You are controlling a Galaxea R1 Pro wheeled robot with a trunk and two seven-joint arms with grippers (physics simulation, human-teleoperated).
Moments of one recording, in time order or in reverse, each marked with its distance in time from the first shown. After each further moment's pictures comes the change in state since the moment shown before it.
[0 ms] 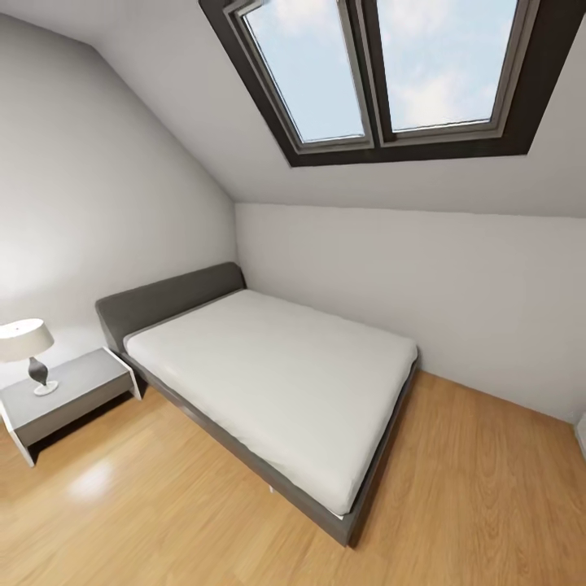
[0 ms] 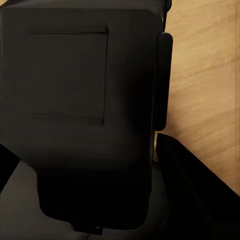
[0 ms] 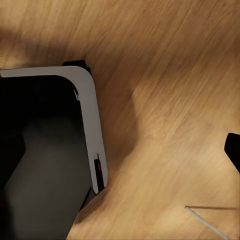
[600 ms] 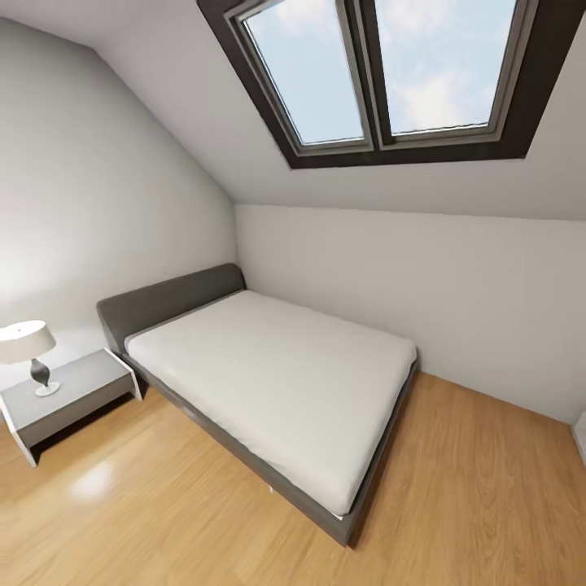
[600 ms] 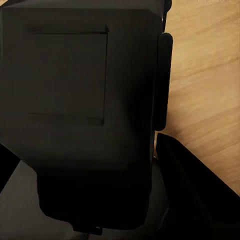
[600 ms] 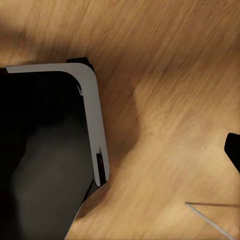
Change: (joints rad) left arm 0.003 -0.001 0.000 0.000 0.002 -0.009 0.003; right arm 0.000 -0.002 0.000 0.000 0.001 0.001 0.013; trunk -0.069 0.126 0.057
